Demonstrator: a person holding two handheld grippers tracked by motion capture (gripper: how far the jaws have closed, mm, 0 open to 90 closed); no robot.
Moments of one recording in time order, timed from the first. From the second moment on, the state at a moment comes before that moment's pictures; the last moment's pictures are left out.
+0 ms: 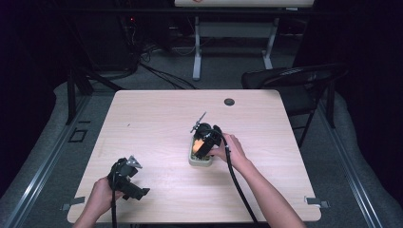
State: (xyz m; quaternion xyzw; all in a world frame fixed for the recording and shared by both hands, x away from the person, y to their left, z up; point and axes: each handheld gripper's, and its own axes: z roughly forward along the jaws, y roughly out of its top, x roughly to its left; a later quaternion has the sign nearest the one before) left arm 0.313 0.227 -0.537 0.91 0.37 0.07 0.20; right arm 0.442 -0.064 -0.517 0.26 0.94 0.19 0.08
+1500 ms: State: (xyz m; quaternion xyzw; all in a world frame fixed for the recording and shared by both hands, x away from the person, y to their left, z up) left arm 0.312 0.226 -0.537 0.91 0.37 0.07 0.19; right arm 0.344 -0.186 -0.487 0.29 0.94 0.17 0.09
